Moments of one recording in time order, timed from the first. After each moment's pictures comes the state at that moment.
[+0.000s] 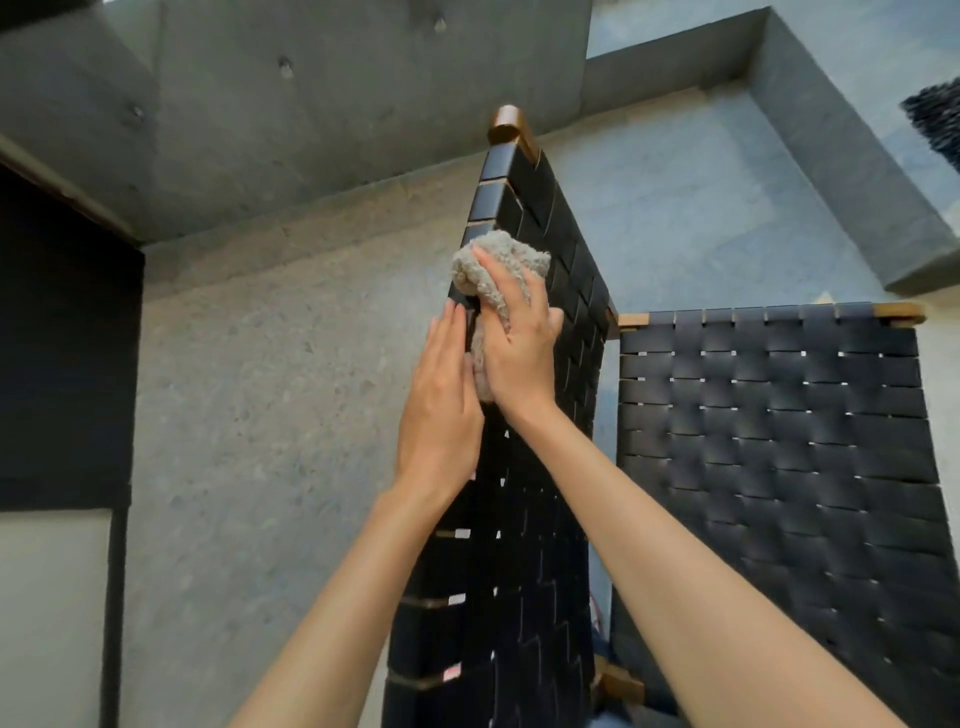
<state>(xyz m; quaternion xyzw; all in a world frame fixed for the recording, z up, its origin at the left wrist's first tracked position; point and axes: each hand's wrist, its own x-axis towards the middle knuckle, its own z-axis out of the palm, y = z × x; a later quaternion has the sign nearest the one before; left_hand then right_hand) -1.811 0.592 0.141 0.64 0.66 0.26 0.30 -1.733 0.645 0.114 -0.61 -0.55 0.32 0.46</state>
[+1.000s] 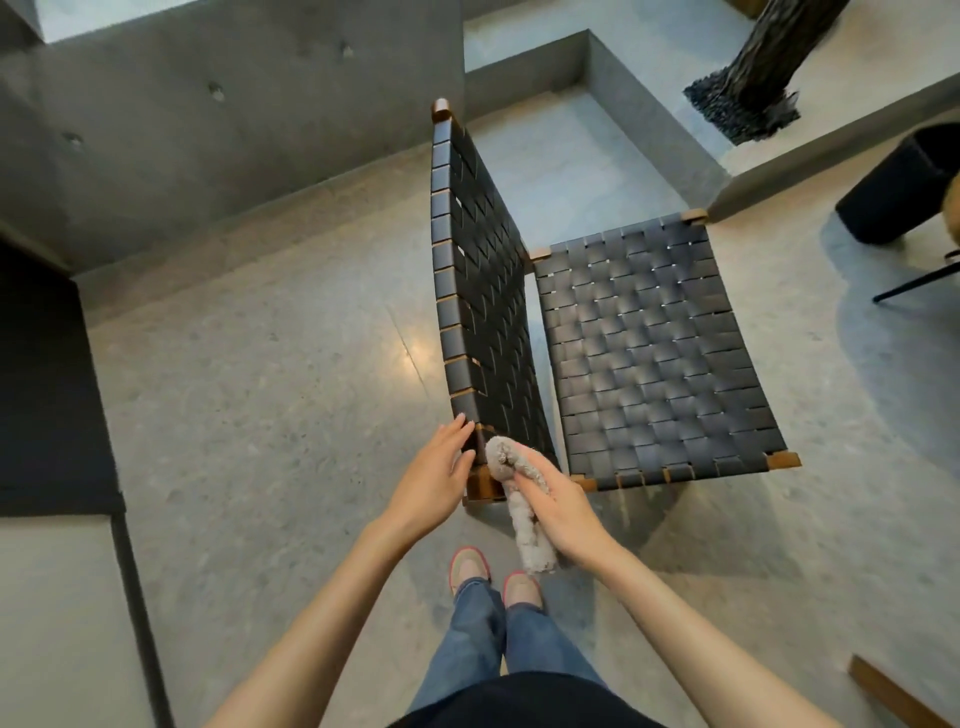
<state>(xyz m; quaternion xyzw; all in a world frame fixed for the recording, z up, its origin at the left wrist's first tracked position) -1.916 0.330 0.221 0.70 0.55 0.02 0.45 -1.765 0.254 0.209 -0.66 -0.42 0.54 0.31</state>
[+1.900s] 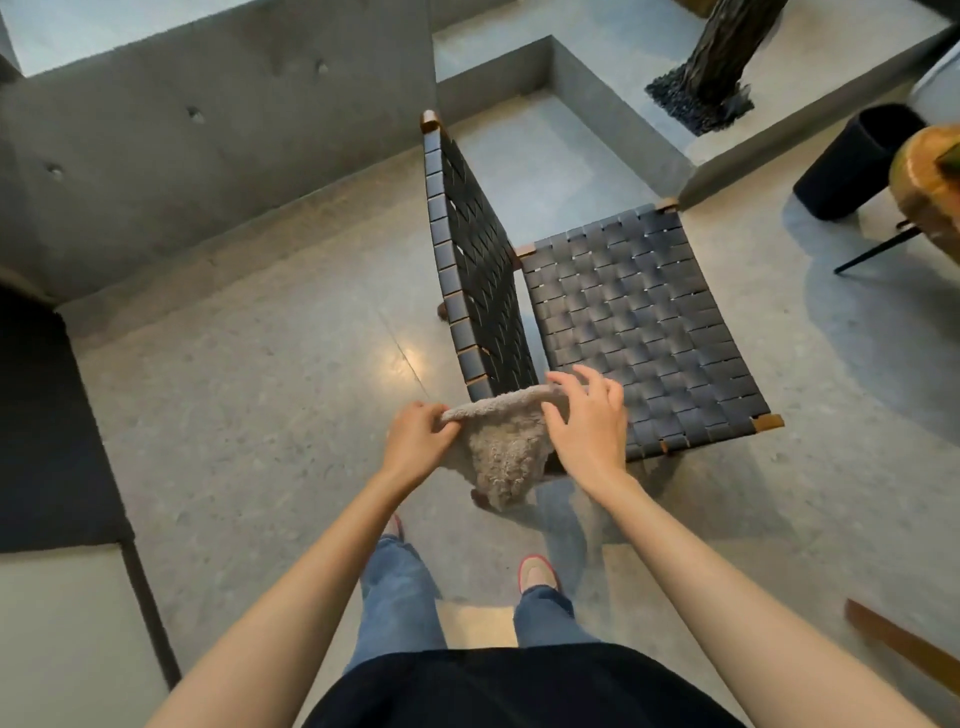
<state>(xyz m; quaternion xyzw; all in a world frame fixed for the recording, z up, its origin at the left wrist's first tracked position) -1.959 0.366 0.228 0.72 0.57 0.03 0.39 -1.776 0.286 0.249 -0.85 -0.47 0.19 0.16</state>
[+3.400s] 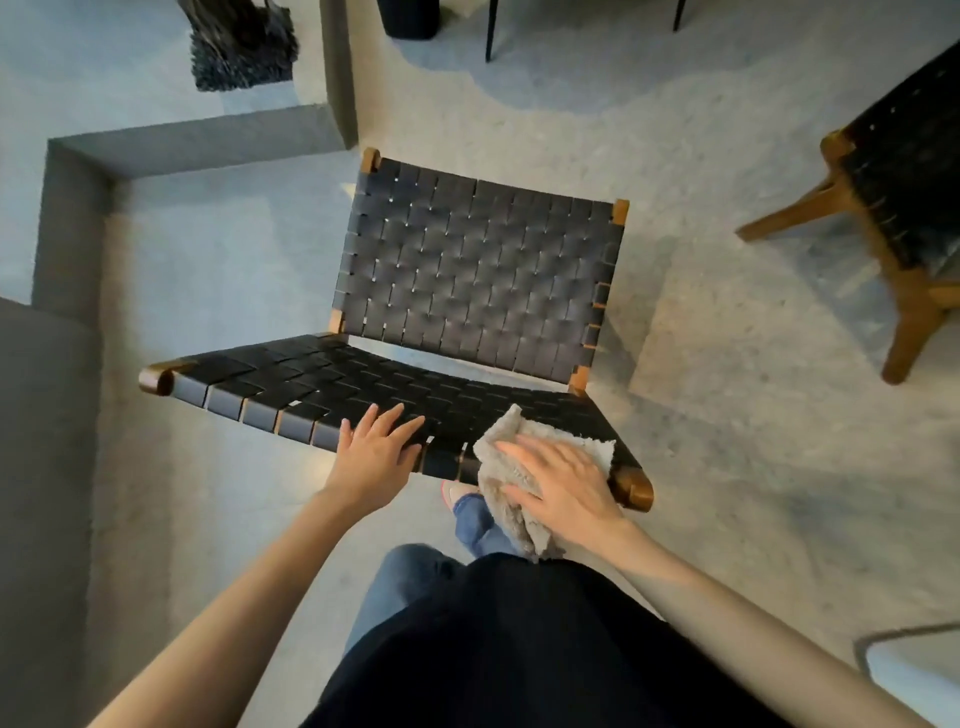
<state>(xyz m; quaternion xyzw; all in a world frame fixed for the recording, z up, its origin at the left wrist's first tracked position) -1.855 0.662 0.206 0.94 -0.02 -0.31 0.09 -1.877 0.400 0.176 -0.94 -0.22 0.21 0.16</state>
